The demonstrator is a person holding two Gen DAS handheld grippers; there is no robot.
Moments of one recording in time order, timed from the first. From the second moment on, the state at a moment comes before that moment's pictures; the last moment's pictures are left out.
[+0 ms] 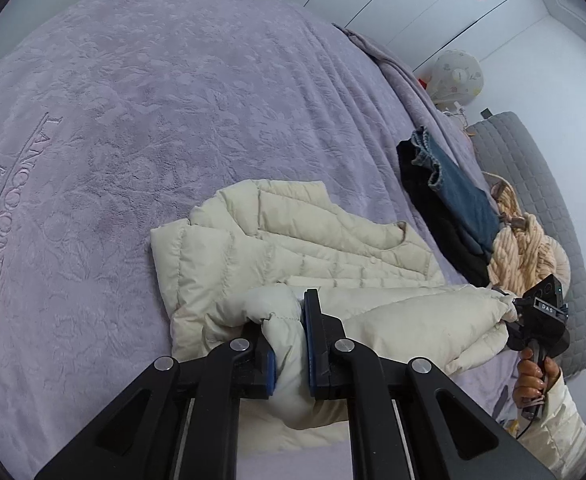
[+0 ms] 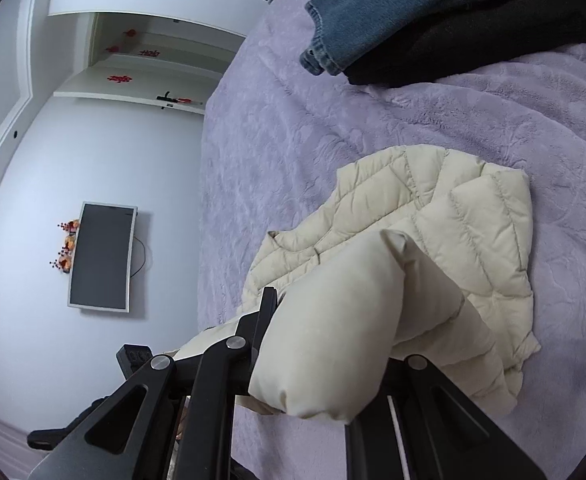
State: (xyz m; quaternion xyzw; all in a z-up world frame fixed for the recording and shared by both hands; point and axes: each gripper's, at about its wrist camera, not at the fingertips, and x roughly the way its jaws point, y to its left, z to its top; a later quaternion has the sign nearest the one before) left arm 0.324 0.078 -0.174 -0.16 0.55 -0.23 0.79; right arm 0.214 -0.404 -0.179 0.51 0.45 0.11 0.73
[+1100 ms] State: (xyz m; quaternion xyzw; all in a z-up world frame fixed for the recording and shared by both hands) left arm 0.300 0.042 -0.144 0.01 0.47 -0.15 0.87; right arm 0.243 -0.405 -0.185 0.43 0.46 0.04 0.78
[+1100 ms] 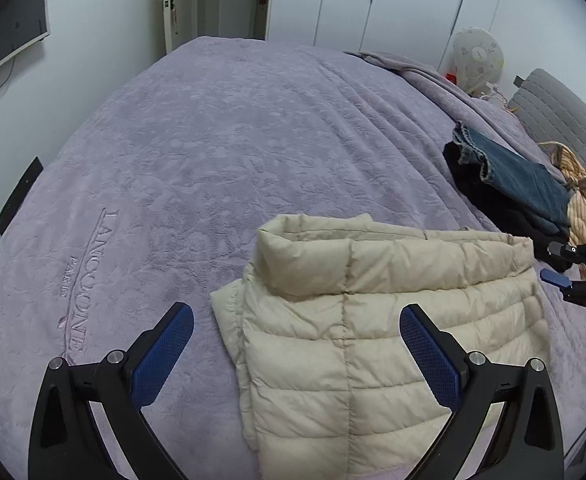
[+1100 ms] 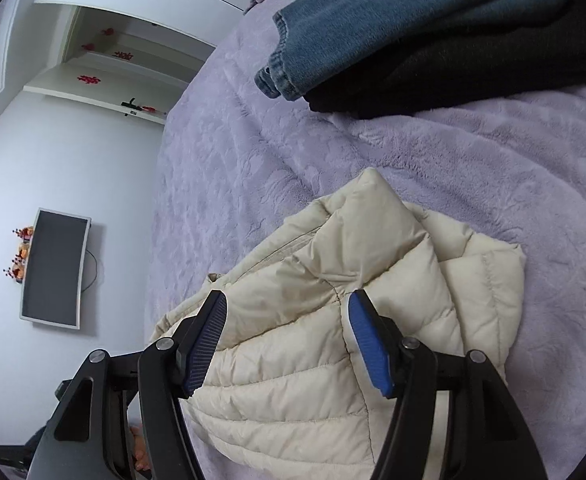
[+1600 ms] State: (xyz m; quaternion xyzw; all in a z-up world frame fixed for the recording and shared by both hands) left arm 0.350 -0.016 -0.227 0.01 0.50 -0.10 0.86; right arm 0.268 -0.360 -0.228 0.24 0.51 0.01 0.82
